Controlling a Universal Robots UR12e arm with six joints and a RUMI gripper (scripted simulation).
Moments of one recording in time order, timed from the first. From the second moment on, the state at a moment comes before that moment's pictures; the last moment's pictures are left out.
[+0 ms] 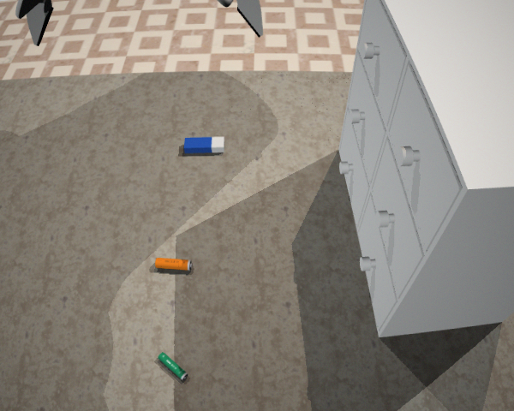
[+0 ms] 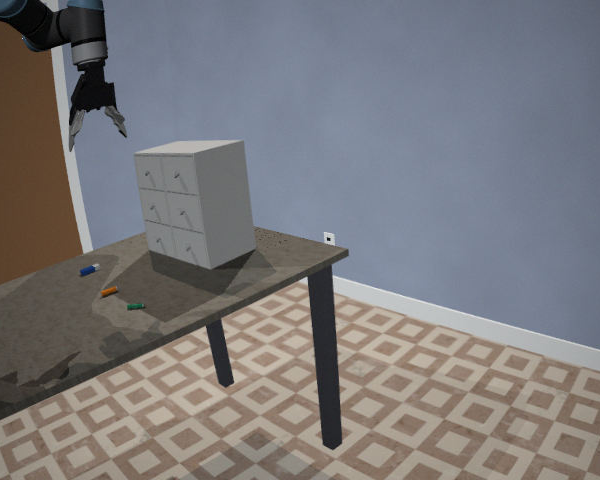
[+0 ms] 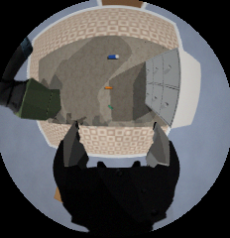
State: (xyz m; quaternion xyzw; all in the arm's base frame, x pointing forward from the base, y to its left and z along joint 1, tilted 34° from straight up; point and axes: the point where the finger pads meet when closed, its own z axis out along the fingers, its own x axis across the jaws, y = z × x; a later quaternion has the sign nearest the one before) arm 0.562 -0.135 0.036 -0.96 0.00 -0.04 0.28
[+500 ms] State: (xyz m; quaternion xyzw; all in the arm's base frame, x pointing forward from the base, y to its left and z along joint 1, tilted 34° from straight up) arm 0.567 -0.136 0.032 -0.93 -0.23 -0.11 0.26
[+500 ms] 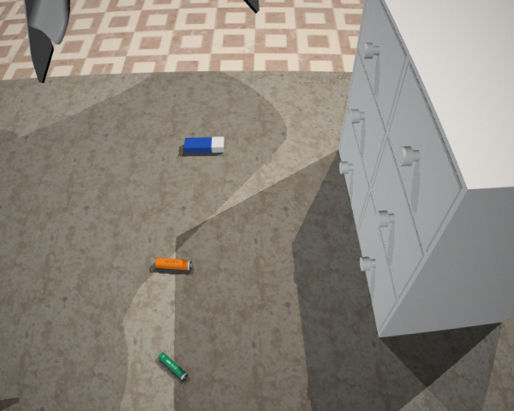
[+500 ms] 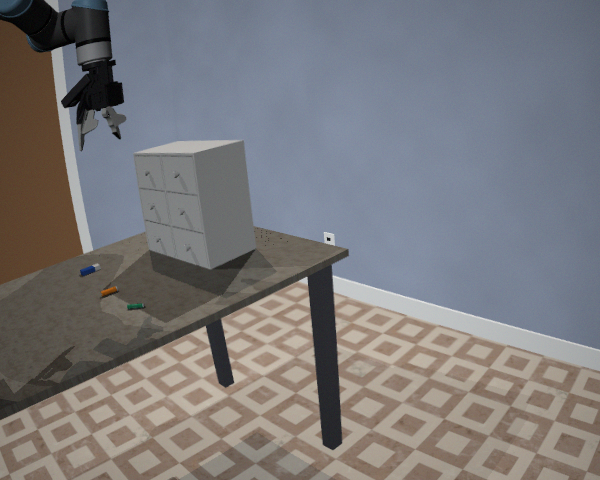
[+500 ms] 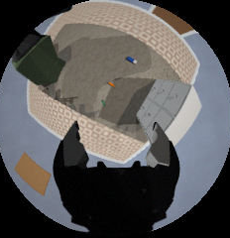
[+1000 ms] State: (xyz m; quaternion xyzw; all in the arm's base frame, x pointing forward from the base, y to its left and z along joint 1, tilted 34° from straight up) arm 0.573 -0.139 0.028 -0.85 -0.45 -0.17 0.22
